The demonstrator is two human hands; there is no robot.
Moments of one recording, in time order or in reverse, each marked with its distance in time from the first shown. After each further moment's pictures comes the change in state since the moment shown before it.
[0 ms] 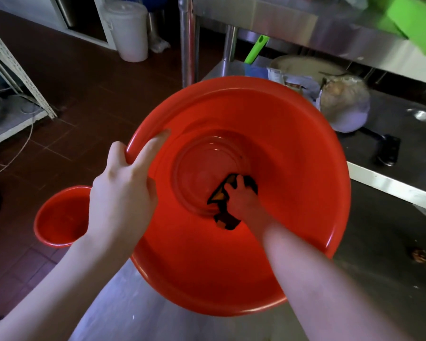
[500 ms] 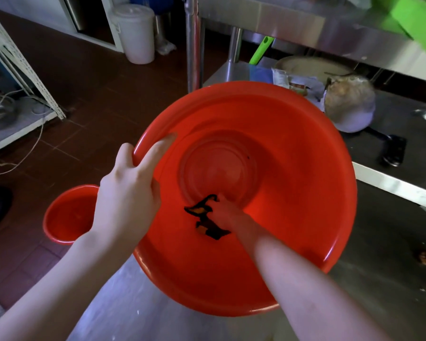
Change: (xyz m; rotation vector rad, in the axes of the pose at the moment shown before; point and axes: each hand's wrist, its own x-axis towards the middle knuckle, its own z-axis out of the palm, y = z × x) left_hand -0.004 -0.002 -0.004 -0.011 -0.037 0.028; right_hand -0.017 -0.043 0.013 0.004 -0.194 -0.250
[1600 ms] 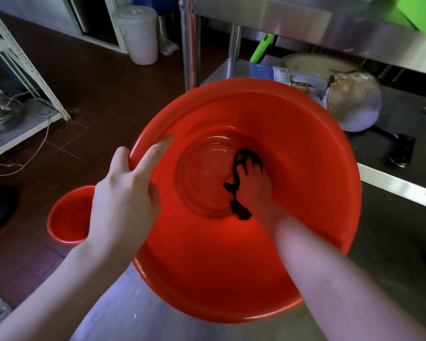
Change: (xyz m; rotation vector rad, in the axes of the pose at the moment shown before) left_hand -0.002 0.017 0.001 0.031 0.006 -0.034; right_hand 0.003 0.063 -0.042 -0.163 0.438 0.263
